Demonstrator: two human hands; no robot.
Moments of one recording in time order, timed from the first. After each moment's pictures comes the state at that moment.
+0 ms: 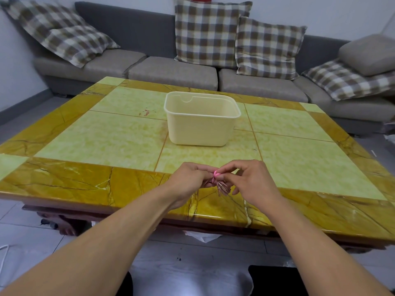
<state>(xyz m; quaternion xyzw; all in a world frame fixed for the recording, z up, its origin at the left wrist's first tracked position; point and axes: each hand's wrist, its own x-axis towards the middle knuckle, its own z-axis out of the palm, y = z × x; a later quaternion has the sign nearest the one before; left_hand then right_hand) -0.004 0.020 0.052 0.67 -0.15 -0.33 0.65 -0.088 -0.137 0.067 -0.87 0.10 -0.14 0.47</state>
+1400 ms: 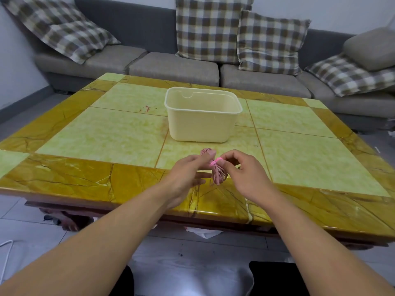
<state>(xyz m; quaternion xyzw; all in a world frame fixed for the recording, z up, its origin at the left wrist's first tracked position) -0.006 0.026 0.053 0.62 -0.10 -0.32 0.70 -0.078 -0.130 0.063 -0.88 0.11 -0.14 0.43</state>
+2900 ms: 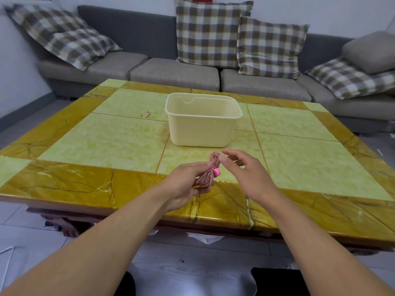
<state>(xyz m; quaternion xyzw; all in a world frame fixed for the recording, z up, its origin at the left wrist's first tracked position) 0.001 0.028 0.056 0.59 -0.11 -0.38 0.70 -0.079 -0.134 0.073 -0.86 0.13 -0.13 0.48</state>
